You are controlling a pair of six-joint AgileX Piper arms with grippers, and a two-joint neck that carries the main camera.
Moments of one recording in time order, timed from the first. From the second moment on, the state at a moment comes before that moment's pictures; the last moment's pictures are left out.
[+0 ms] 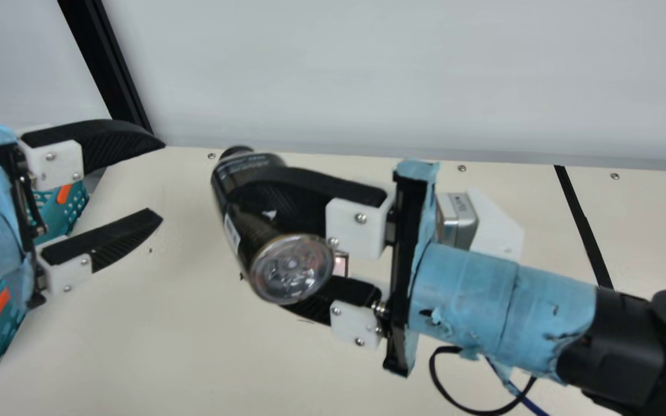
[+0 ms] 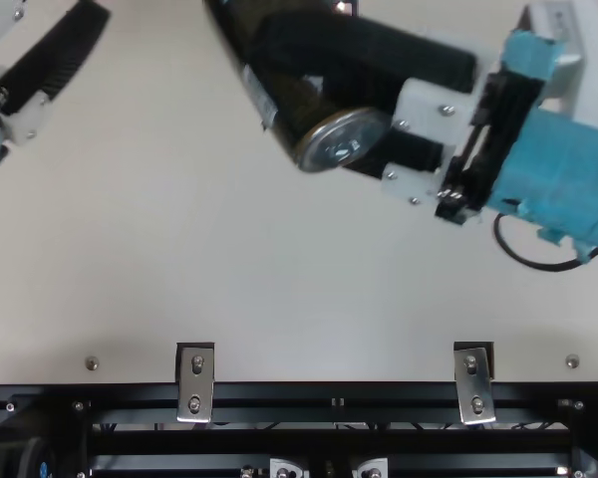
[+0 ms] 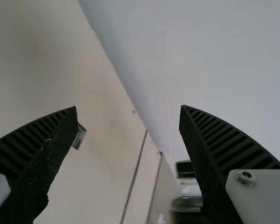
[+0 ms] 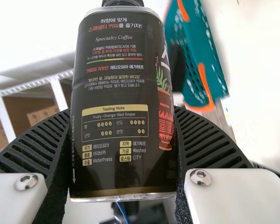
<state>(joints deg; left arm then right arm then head) 6.1 68.0 -41.0 -80.8 34.2 10.4 21.7 75.7 -49.4 100.1 44.1 -8.0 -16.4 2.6</state>
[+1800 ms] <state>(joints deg) 6.0 67.6 -41.0 -70.3 30.7 10.0 56.2 79.6 -47.2 90.1 -23.4 -28.9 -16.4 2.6</state>
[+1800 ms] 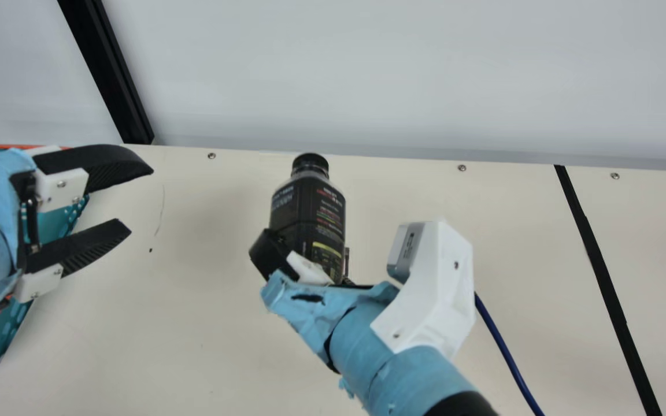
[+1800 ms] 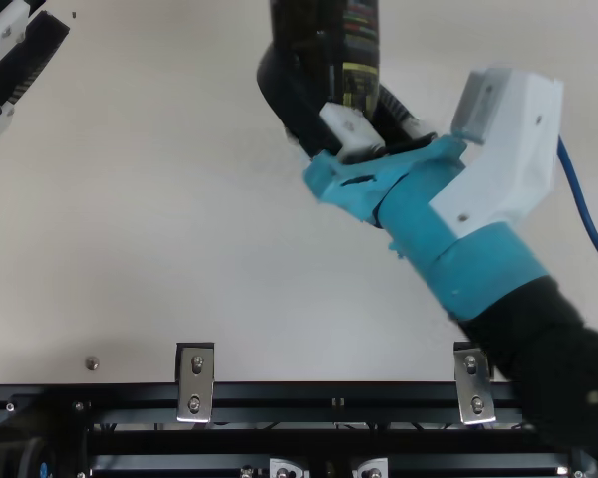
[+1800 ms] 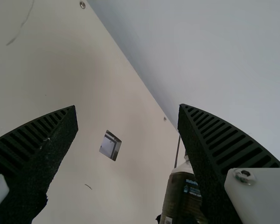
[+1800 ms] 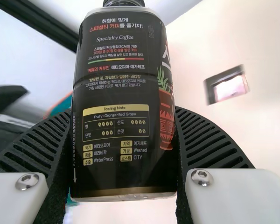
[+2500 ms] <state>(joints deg) 6.0 67.6 -41.0 -70.3 30.7 10.0 54.7 73.0 -40.4 98.6 -26.4 -70.8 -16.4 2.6</state>
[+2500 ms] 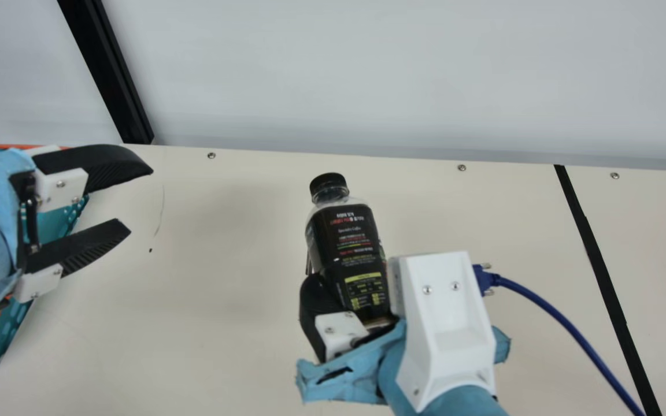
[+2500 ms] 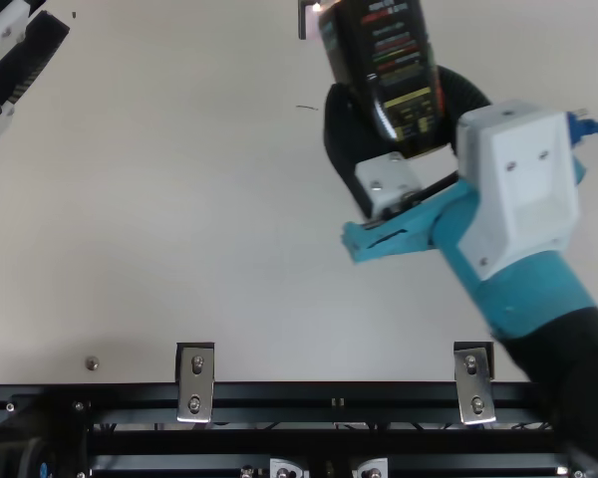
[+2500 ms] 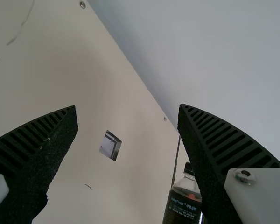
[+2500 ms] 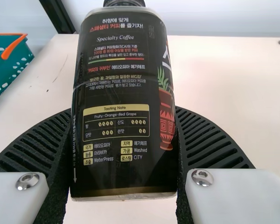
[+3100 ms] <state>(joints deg) 6.0 67.6 -41.0 -70.3 30.7 10.0 54.7 75.7 -42.6 94.7 -26.2 -60.3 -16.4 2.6</state>
